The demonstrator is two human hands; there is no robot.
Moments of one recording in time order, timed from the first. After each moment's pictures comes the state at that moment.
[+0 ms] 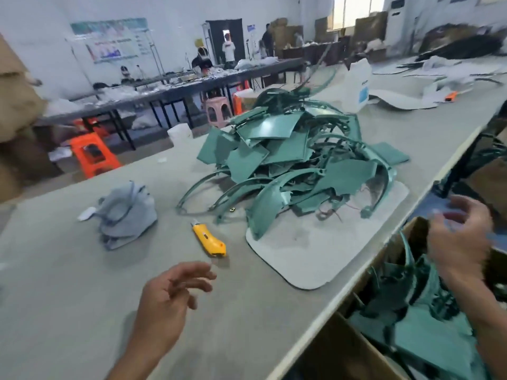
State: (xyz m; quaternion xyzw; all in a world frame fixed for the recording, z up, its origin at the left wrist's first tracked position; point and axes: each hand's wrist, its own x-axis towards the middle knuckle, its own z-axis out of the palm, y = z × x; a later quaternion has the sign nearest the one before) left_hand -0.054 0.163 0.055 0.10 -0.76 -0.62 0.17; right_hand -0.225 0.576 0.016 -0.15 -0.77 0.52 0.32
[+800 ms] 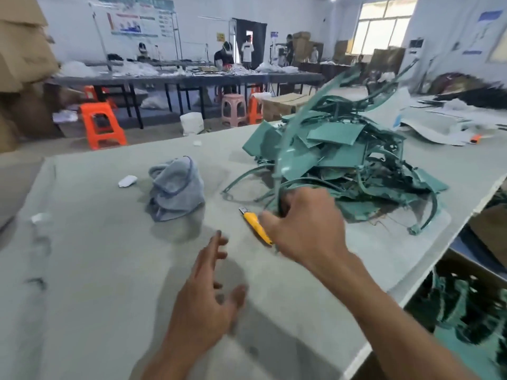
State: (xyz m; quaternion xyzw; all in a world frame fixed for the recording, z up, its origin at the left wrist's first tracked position) left_hand -0.024 0.065 0.003 0.01 -0.85 -0.43 0.29; right_hand -0.107 0.225 0.145 0.17 -0.92 0.29 0.20
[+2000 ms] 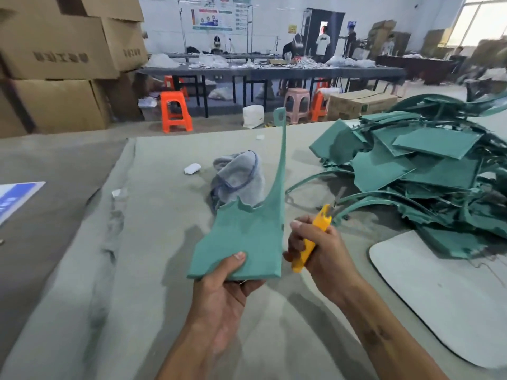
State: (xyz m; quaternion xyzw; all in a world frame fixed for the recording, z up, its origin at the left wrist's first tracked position) left_hand -0.028 0.038 0.042 0.15 -0.29 -0.91 0.26; right_hand -0.164 0.153 0.053 0.17 -0.54 0.78 -0.26
